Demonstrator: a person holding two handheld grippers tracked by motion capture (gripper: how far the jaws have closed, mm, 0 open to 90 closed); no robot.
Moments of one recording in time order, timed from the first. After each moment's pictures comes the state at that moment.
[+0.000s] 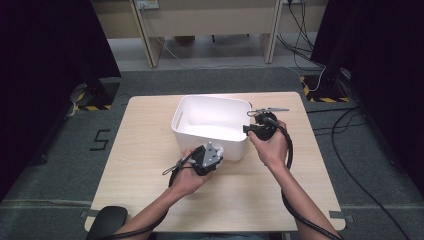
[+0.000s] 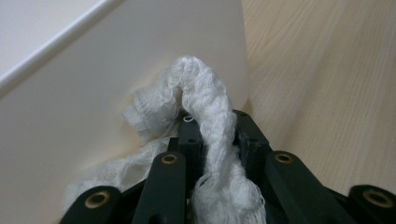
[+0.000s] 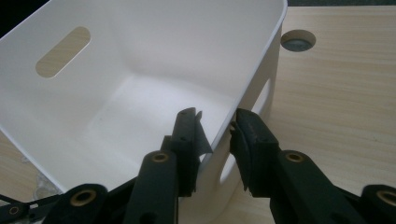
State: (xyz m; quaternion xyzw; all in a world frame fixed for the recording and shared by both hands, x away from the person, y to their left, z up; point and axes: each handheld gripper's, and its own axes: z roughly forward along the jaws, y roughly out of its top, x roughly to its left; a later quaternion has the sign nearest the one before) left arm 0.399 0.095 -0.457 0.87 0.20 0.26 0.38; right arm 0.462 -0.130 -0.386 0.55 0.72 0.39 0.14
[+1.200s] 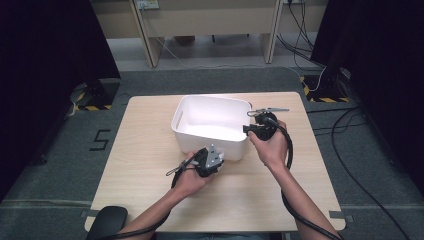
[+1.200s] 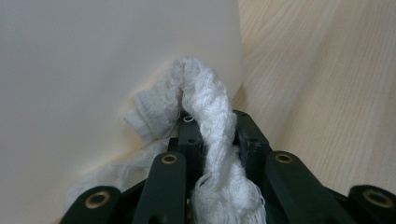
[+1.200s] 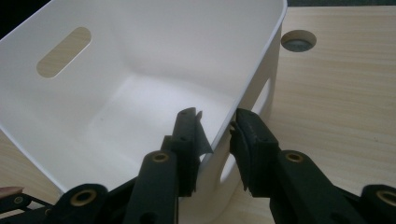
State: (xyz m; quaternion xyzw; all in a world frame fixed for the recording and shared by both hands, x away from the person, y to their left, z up) left arm 0.403 0.087 -0.473 0.88 0.20 0.25 0.37; right arm 0.462 -0.130 -0.386 0.55 0.72 0.40 0.14
